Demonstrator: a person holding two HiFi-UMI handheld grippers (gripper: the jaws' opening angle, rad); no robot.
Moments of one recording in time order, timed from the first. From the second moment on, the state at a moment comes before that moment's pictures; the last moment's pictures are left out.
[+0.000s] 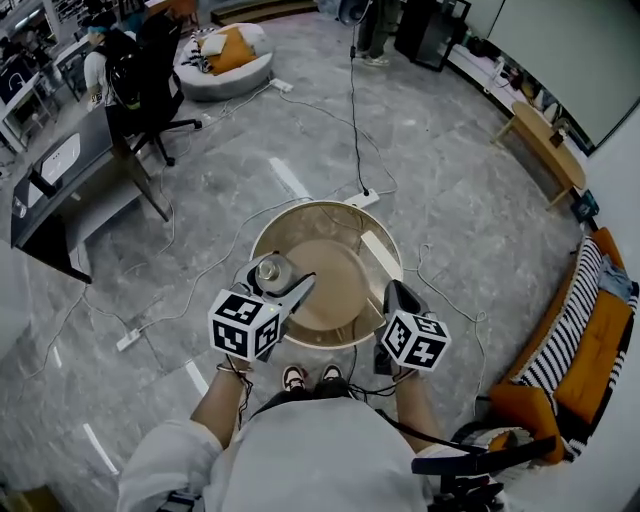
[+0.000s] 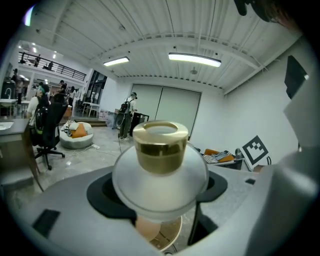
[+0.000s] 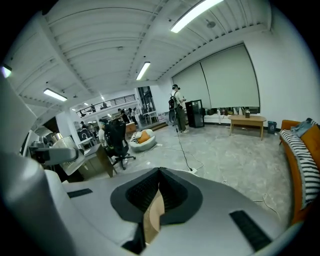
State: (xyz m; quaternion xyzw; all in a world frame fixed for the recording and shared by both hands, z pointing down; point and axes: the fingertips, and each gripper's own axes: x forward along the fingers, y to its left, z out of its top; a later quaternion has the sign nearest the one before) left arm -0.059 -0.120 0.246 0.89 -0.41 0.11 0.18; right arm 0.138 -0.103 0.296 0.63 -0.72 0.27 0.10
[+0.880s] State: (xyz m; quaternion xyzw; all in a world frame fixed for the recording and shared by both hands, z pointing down) left arm -0.022 -0.134 0.522 0.88 -0.33 0.19 0.27; right arm 0.142 -0.127 0.572 0.60 -0.68 0.40 0.17
